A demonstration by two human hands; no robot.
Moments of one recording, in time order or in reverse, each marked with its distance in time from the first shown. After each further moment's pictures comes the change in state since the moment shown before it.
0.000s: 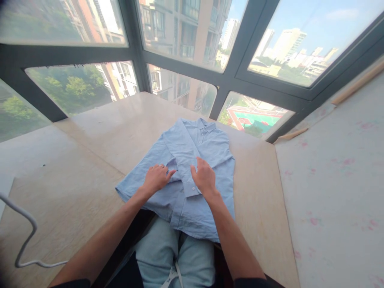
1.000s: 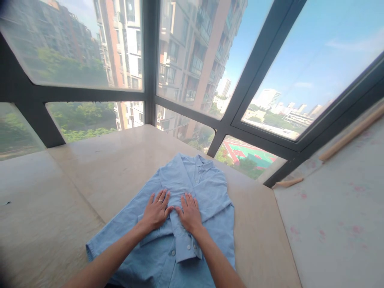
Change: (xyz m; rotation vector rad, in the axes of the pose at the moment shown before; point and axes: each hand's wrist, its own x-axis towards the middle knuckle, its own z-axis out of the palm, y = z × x) left_hand 0.069 -0.014 0.053 -0.053 0.142 0.058; right_hand 0.057 0.040 0.103 -0.174 -0.198 -0.240
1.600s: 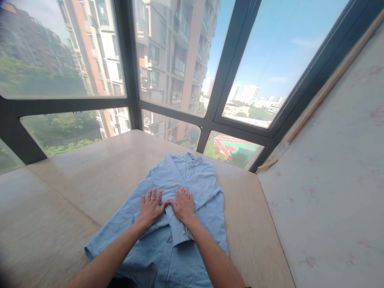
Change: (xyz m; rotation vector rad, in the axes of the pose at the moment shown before) left_hand 0.002 0.015 -0.008 0.143 -0.093 -0.189; right_hand 0.000 -0.016 -0.008 0.018 -0.008 0.178
